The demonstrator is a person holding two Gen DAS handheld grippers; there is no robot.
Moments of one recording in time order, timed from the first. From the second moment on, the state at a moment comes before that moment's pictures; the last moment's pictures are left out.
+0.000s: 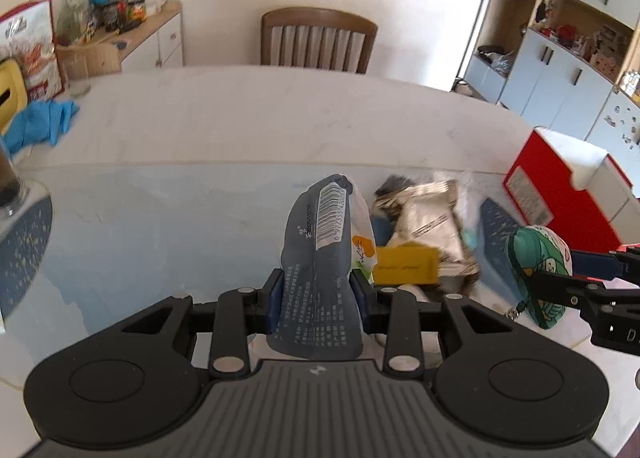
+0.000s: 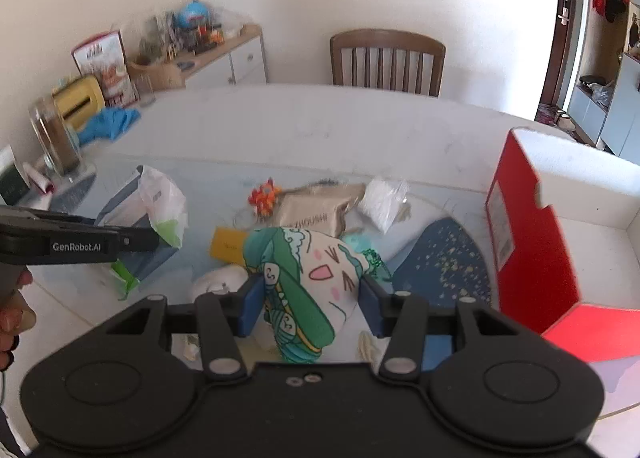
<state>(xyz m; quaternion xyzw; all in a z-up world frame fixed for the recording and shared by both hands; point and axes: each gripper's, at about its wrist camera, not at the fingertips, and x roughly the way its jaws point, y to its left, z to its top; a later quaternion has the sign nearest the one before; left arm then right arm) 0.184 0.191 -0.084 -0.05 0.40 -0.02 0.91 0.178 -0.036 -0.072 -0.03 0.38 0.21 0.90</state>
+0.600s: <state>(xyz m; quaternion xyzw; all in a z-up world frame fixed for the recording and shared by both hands) 0.204 0.092 -0.020 -0.01 0.39 -0.08 0.92 0.195 -0.124 -0.007 0.00 0.36 0.20 0.91</state>
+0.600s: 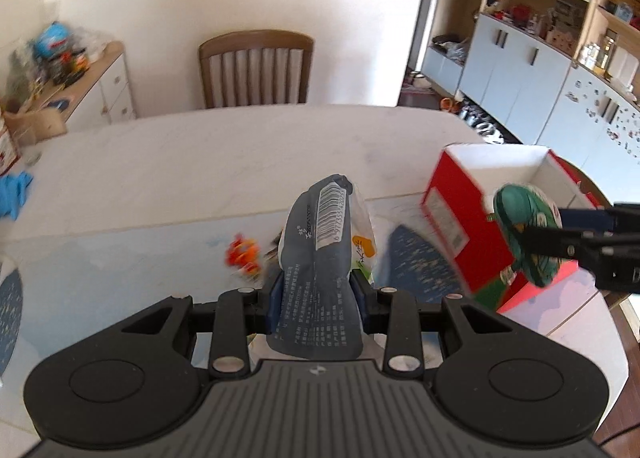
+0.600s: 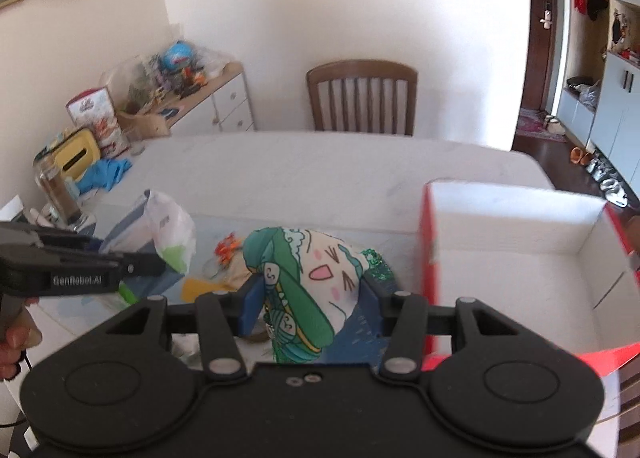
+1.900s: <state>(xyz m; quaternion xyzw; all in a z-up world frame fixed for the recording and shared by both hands) 0.337 -0.183 -0.046 0.10 0.42 -0.17 0.89 0.276 -0.333 -0.041 -0.06 0.39 0.14 0.91</state>
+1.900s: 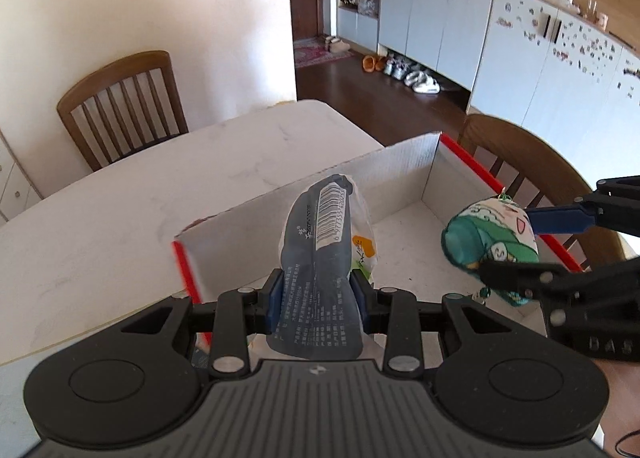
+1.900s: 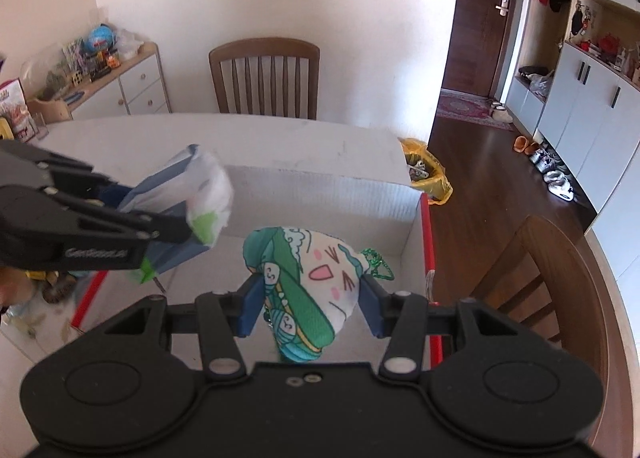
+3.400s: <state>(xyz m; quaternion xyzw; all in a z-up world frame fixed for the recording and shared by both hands) 0.408 -0.214 -0.138 0.16 0.53 -0.18 0.82 0.323 -0.302 -0.125 -0.14 0.52 0.20 0.82</state>
